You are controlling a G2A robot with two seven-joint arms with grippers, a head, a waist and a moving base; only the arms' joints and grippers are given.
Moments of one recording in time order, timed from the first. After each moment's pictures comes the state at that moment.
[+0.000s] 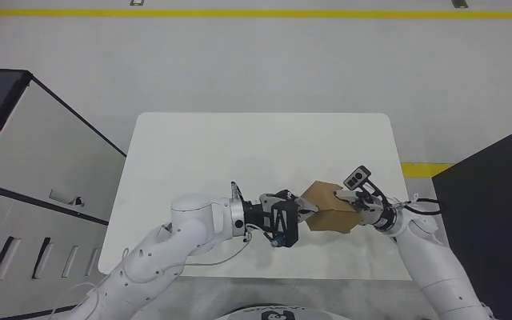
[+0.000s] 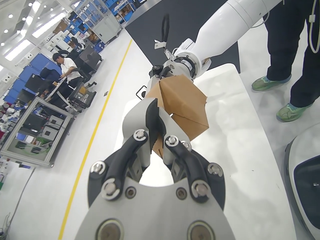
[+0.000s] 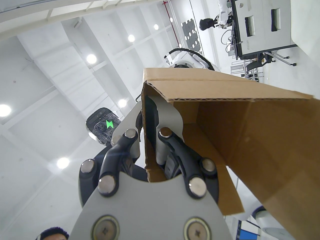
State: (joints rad) left arm 1.32 -1.10 -0.91 -2.05 1.71 -0.72 0.04; right arm -1.53 -1.04 1.38 -1.41 1.04 0.06 1.46
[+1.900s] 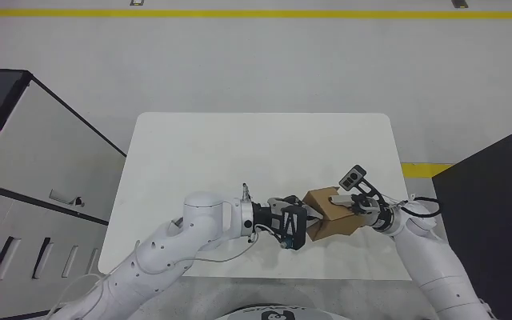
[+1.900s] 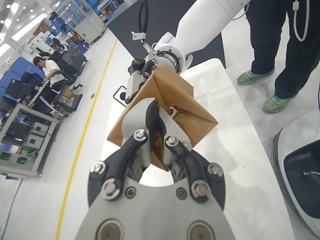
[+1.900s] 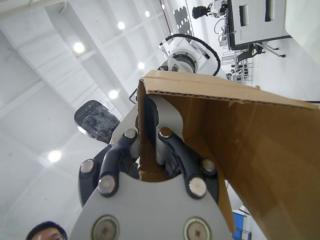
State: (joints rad) left arm 1.24 -1.11 -0.83 -1.97 1.71 -0.75 0.05; right arm -1.51 -1.04 1.36 -1.42 1.00 0.05 1.51
